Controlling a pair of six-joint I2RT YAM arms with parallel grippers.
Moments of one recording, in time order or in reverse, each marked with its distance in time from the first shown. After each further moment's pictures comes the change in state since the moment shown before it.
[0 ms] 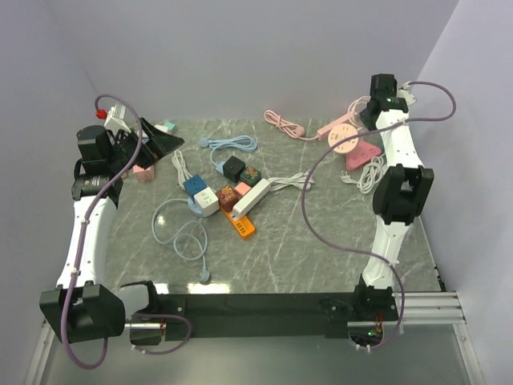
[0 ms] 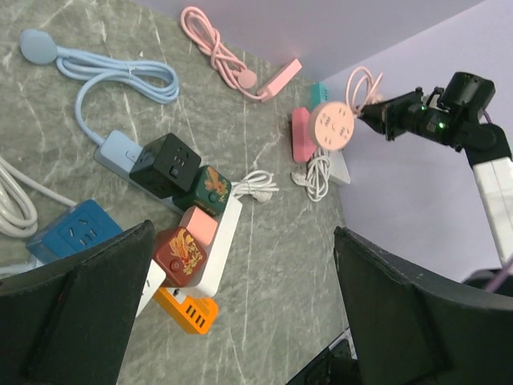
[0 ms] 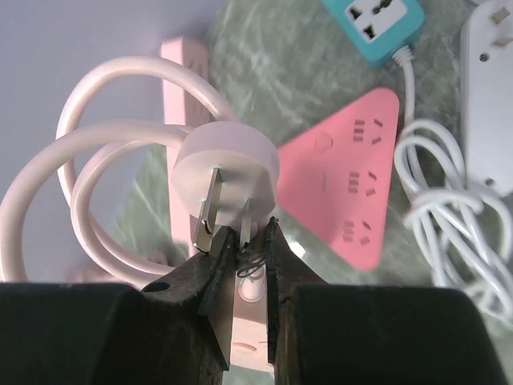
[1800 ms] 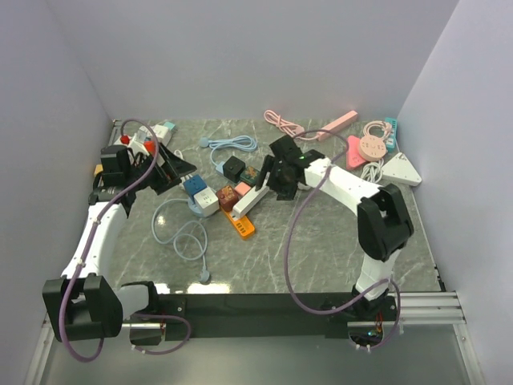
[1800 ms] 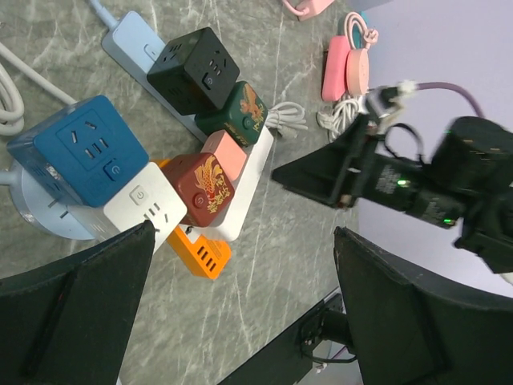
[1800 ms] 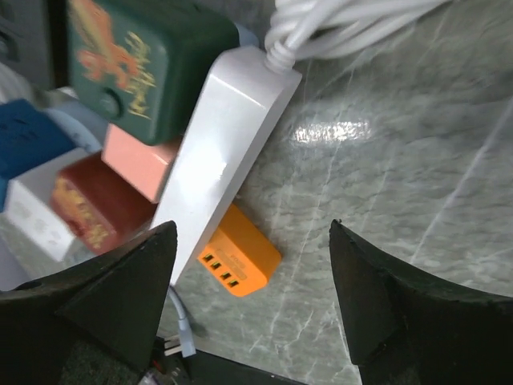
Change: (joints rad) left arm -0.056 0.011 -0.206 -0.031 0.000 0.005; right arm 0.633 -0.347 -0.709 0.177 -0.373 0.023
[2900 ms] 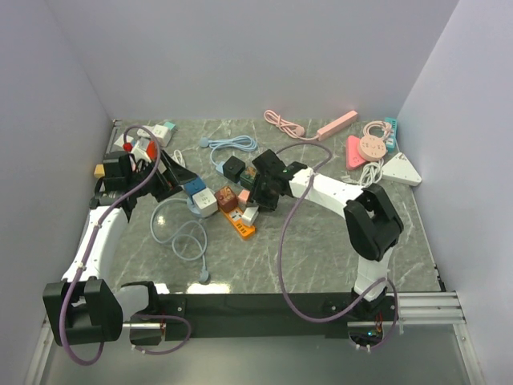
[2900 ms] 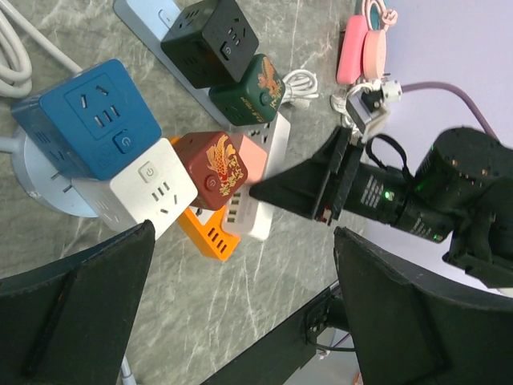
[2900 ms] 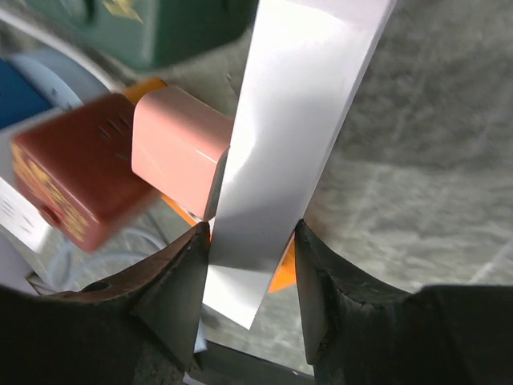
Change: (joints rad) left arm 0.000 -0.031 -0.049 -0.042 0.000 0.028; right arm 0.139 0.098 -0.020 0.054 -0.009 0.127
